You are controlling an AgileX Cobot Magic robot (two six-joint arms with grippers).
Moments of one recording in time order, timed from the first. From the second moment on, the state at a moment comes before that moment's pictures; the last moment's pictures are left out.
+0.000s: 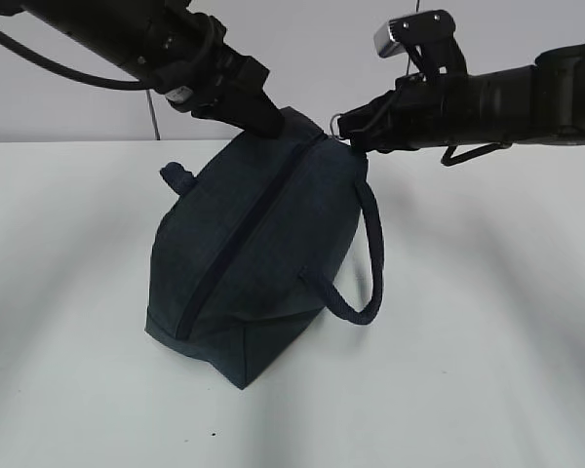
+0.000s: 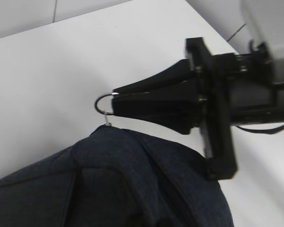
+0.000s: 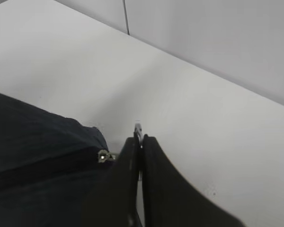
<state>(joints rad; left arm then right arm) -0.38 1.87 -1.62 -0.75 0.95 0.70 0.17 1.93 -1.26 1.78 0.50 -2.00</state>
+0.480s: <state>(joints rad) -0.38 1.84 -1.62 -0.80 1.00 0.75 0.17 1.99 -1.27 1.80 0.50 -2.00</state>
